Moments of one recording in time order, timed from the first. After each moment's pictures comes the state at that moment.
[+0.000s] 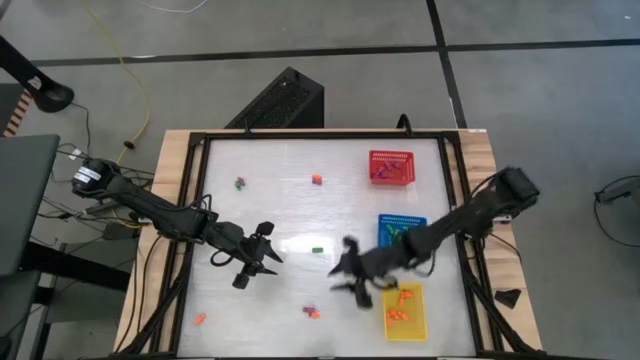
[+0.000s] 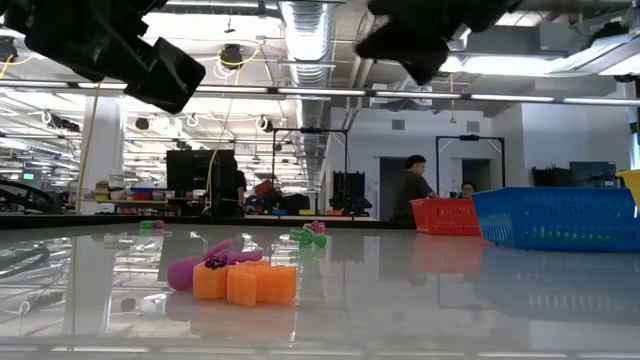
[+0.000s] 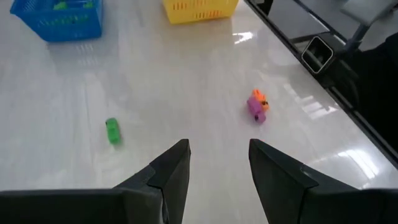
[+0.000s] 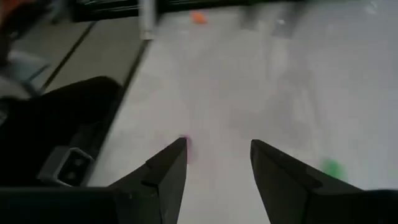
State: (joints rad) left arm -0.35 1.15 0.52 0.17 0.02 -0.07; right arm 0.43 1.55 0.96 0.11 0.14 0.28
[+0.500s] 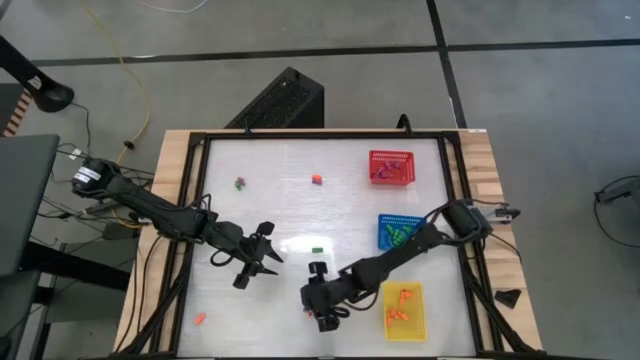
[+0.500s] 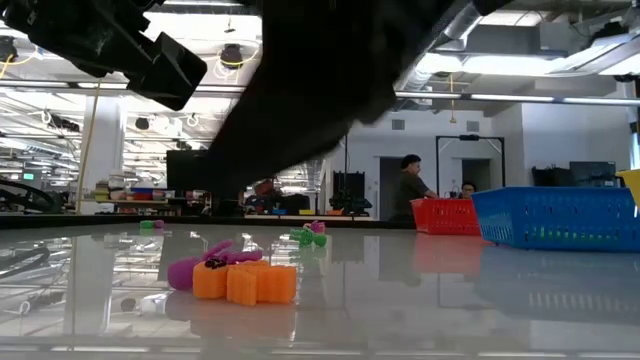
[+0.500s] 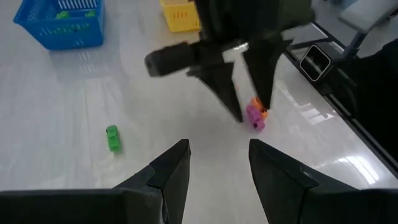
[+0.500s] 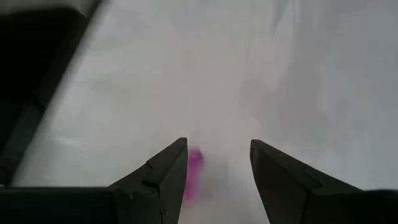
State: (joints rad) left arm -0.35 1.15 0.52 0.19 0.02 -0.07; right arm 0.47 2.10 1.48 -0.12 0.15 0.23
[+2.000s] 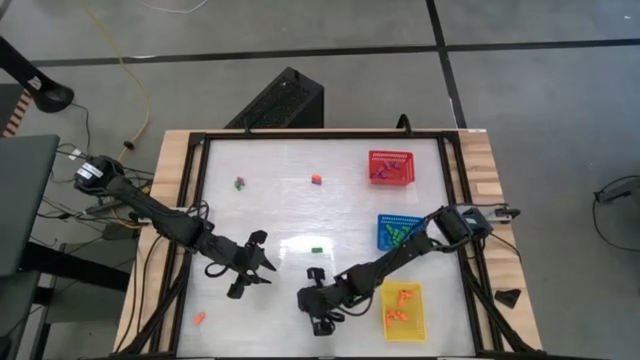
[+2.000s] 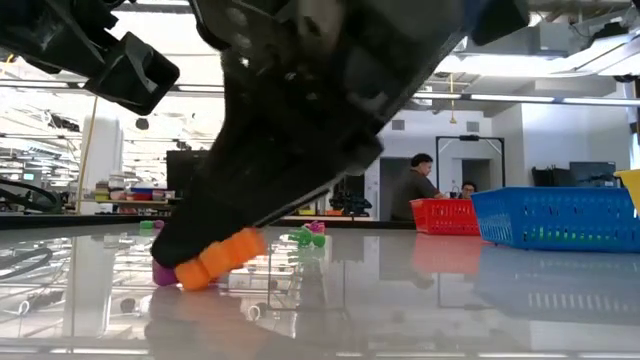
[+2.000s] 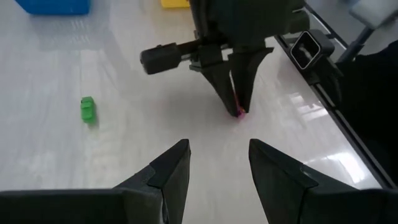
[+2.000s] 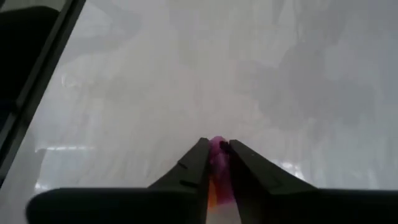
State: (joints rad) left arm -0.48 1.15 0.52 0.13 -0.10 -0.22; right arm 0.48 2.21 1.52 -0.11 0.16 0.31
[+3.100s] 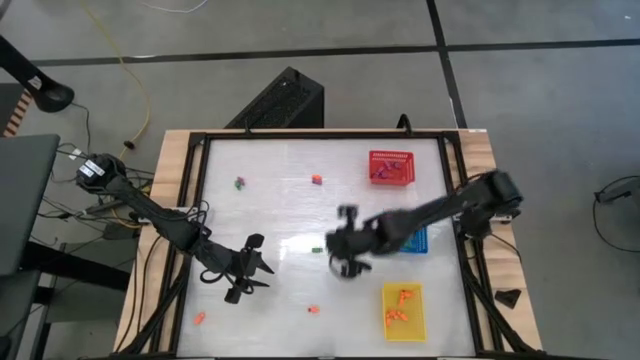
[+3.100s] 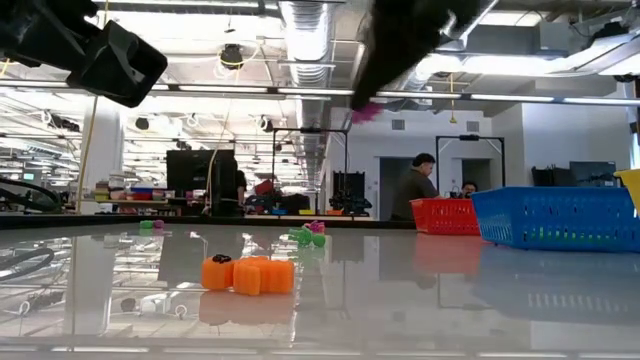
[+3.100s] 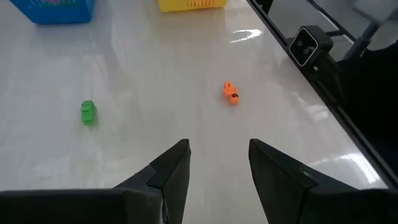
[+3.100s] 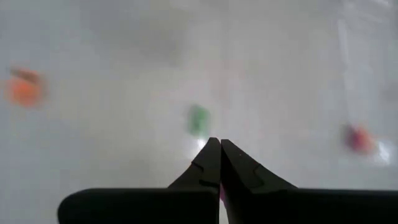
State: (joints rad) left arm -0.56 1.15 0.52 0.13 -0.20 -0.21; right arm 0.31 1.72 1.40 -0.65 0.37 0.07
